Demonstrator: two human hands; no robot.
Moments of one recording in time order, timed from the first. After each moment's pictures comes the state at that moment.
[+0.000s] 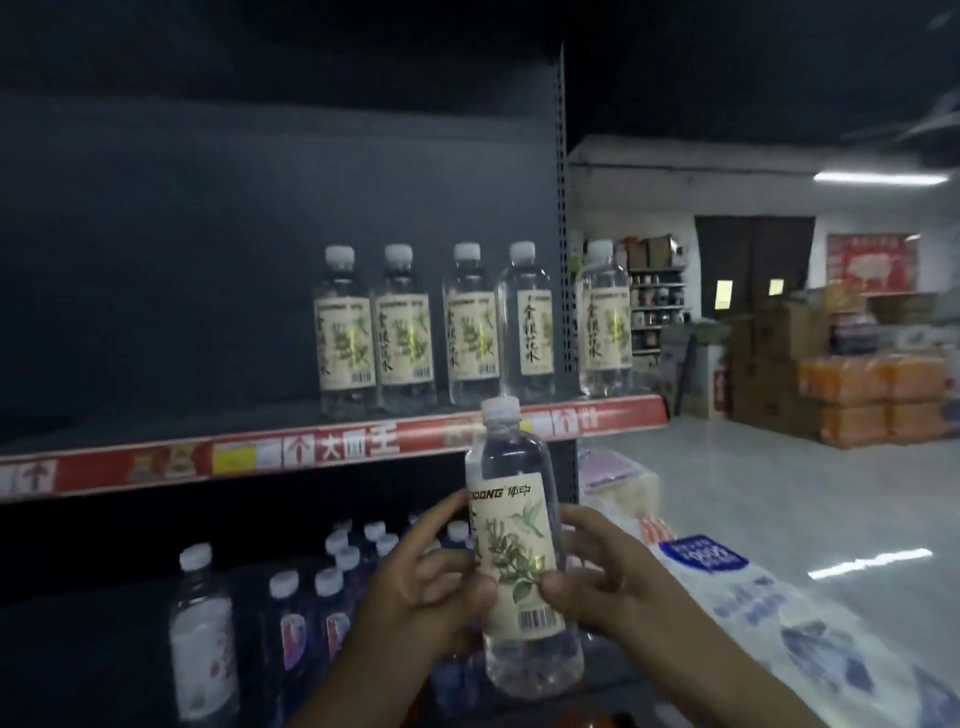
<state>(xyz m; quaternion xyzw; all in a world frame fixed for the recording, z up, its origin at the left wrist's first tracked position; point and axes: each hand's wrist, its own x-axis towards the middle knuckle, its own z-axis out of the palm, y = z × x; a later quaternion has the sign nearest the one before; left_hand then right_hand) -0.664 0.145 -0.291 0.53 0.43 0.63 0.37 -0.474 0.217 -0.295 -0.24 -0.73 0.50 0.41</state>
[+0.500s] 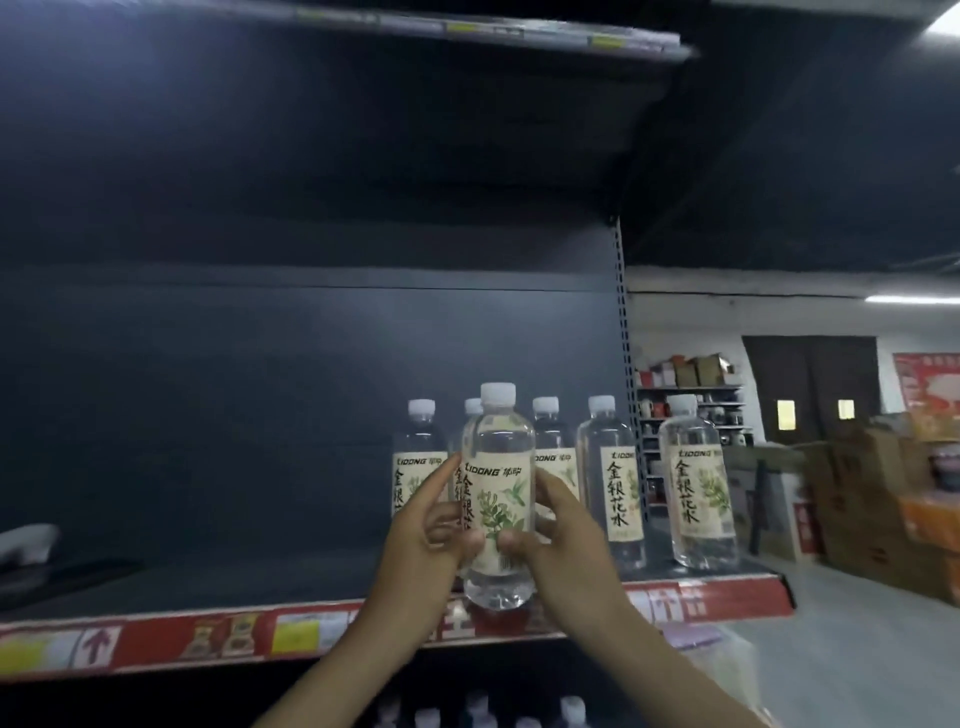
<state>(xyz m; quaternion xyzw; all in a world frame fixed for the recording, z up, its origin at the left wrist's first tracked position) -0.754 0.226 -0.155 0.57 0.44 0.68 0.11 -0.616 0.276 -0.155 -0.18 -0.74 0.34 0.56</state>
